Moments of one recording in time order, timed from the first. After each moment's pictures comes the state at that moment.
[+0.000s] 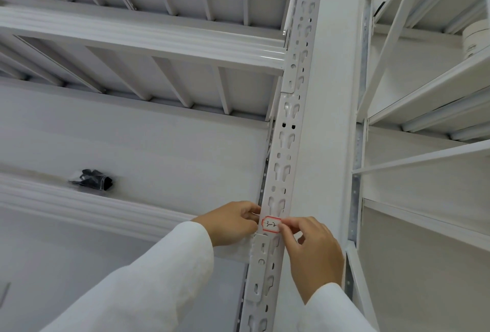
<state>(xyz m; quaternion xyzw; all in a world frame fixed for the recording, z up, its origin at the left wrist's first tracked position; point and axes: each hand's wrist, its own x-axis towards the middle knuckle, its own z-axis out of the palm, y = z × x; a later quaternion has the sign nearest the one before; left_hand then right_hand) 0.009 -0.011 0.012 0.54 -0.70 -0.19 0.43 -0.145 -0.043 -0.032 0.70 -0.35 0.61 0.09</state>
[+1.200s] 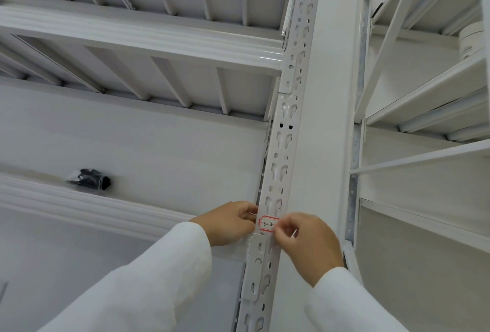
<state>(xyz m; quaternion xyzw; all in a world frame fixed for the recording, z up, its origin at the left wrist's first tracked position) 0.007 -0.008 0.009 0.54 -0.70 -0.19 0.43 -0.157 -0.039 -0.011 0.79 -0.37 0.48 0.06</state>
